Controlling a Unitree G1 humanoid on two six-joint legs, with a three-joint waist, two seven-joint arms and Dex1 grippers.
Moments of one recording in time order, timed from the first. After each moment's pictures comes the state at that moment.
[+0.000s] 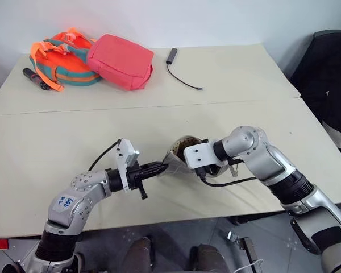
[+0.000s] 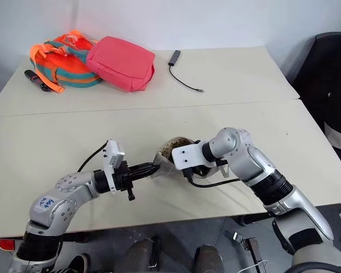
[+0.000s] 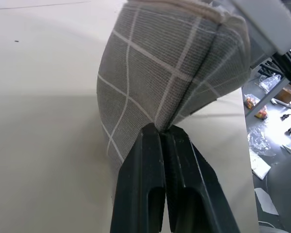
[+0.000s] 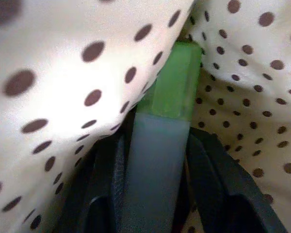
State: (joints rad) left arm -0.21 0.49 -0.02 -0.36 -0.60 0.67 -0.71; right arm -0.80 -0.61 0.53 -0.01 -0.24 0.22 1.27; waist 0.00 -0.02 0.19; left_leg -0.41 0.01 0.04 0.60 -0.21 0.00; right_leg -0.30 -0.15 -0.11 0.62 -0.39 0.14
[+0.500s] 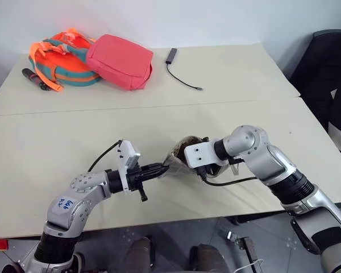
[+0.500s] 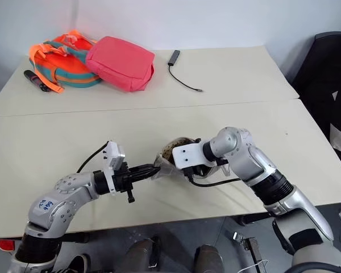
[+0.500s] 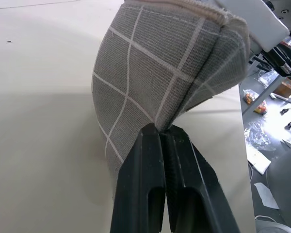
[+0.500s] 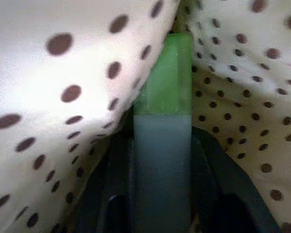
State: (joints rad) left arm -0.20 0.49 -0.02 -0.38 -0.58 0.65 -0.72; right arm -0.81 -0.62 0.50 -0.01 -0.21 0.24 1.28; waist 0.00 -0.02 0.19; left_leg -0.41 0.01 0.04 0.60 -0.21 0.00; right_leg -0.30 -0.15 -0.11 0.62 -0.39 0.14
